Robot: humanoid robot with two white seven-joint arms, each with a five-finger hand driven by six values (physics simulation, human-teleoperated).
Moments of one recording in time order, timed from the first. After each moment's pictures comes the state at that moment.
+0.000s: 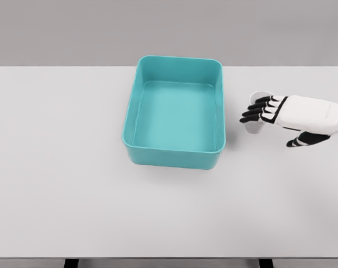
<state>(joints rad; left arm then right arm) 0.07 0.00 -0.10 -0.12 0.06 -0.04 -0.03 -0.43 -1.08 0.44 -1.75 0.14 -0.61 0.53</state>
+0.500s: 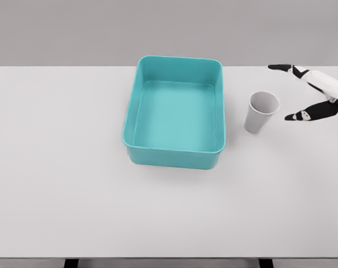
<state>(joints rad) 0.07 0.00 -0.10 -0.12 0.06 -0.04 -0.03 -0.36 -0.78 0.17 -1.42 -0.15 -0.50 0.60</state>
